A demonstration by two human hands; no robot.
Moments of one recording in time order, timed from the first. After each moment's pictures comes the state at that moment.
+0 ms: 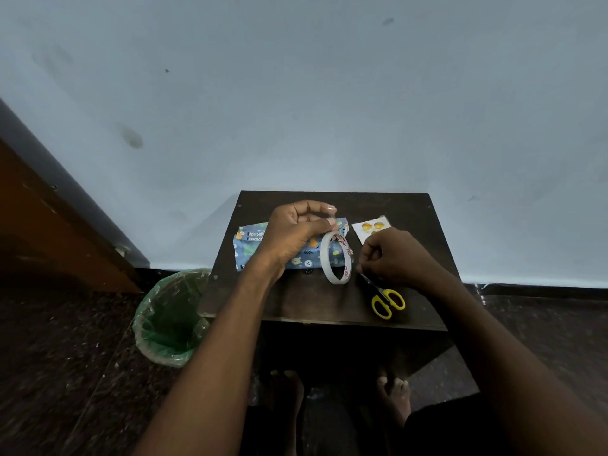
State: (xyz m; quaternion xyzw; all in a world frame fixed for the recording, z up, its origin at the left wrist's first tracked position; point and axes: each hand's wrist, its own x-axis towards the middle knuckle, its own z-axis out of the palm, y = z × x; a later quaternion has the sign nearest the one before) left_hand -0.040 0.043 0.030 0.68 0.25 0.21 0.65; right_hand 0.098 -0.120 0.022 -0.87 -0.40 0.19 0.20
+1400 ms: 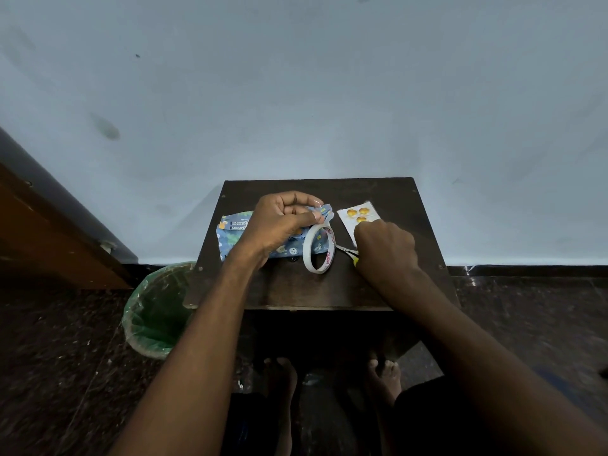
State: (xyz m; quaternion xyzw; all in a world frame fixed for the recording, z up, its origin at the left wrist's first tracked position) left_hand -0.041 0.040 0.025 0.73 0.24 0.17 0.61; right_hand 0.056 -0.132 0.032 -0.92 -0.39 0.02 -0.02
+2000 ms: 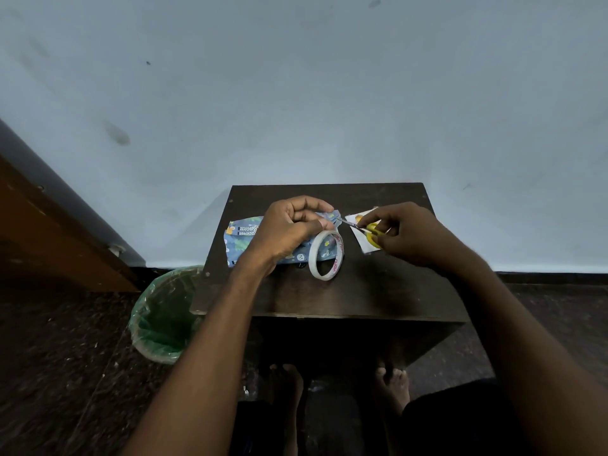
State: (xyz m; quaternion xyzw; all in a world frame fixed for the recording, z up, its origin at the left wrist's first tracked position) left_hand -0.039 0.044 0.023 0.76 0.22 0.18 0.59; right_hand 0.117 -0.144 0.041 -0.85 -0.41 0.17 0.29
